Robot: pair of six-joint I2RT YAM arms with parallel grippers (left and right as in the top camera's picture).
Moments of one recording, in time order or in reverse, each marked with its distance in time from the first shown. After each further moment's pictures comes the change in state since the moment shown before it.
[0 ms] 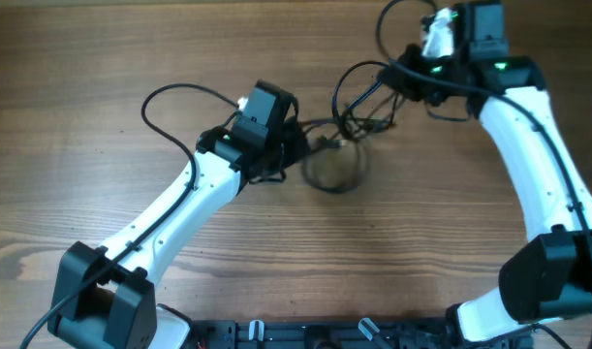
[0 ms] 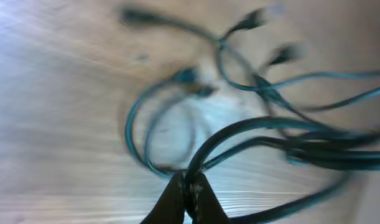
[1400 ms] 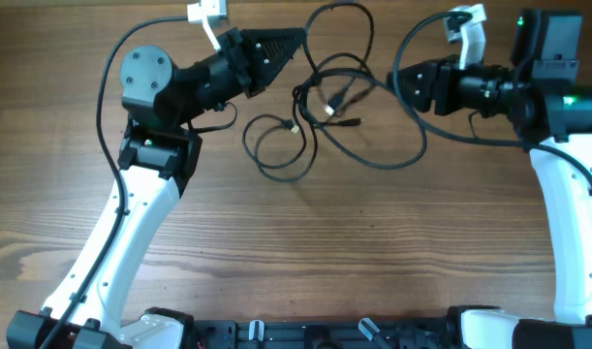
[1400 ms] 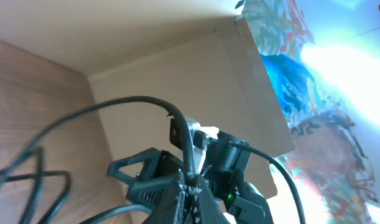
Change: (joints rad) left arm 0.267 -0.195 -0.017 1.036 0.692 -0.435; right arm -0.051 -0.246 -0.002 -0.130 -0.263 -0.549
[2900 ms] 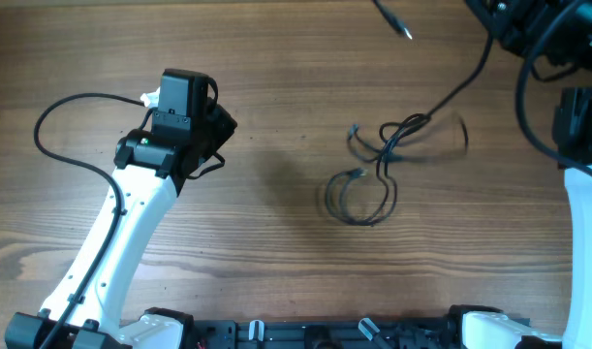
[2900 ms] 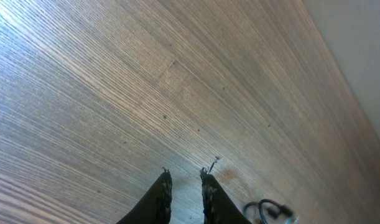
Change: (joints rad) left arm 0.014 0.000 0.014 -1.152 -0.873 0.406; right arm -0.079 -0.081 0.112 1.100 -0.377 1.110
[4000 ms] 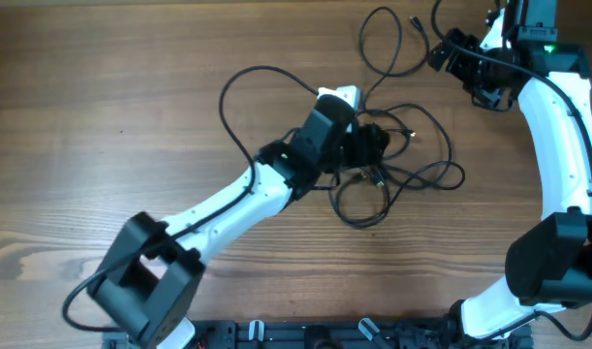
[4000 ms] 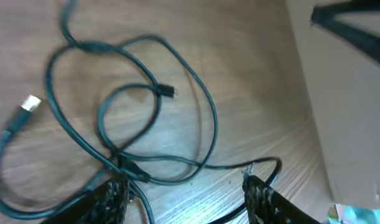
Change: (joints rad) left arm -0.512 0.350 -0.001 0.653 0.255 0.212; right arm -0.017 0.399 0.003 -1.123 0.955 -0.624
